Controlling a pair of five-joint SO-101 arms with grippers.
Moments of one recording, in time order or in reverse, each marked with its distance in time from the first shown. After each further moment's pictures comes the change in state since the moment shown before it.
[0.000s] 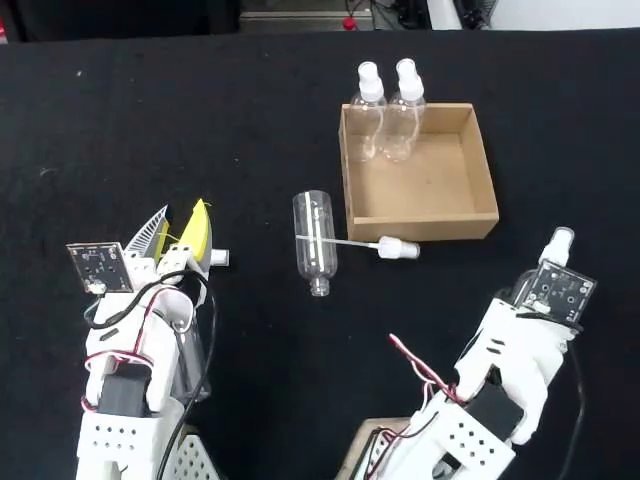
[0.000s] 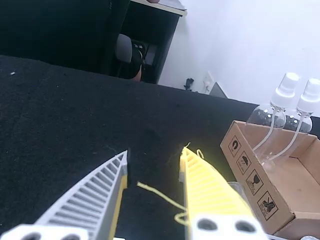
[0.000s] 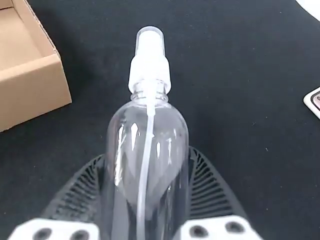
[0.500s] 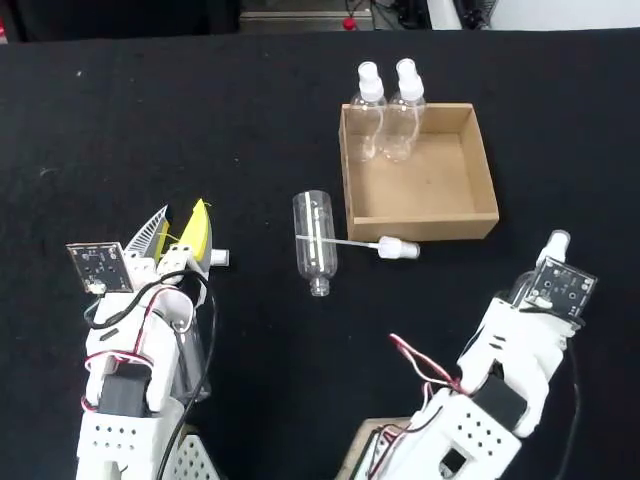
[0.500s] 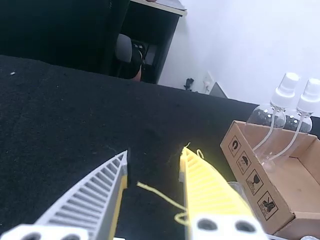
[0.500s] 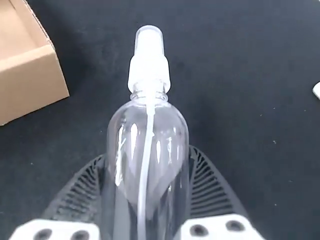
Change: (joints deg) left arm 0.0 0.0 0.0 0.0 0.0; right arm 0.0 10.7 0.1 -8.3 -0.1
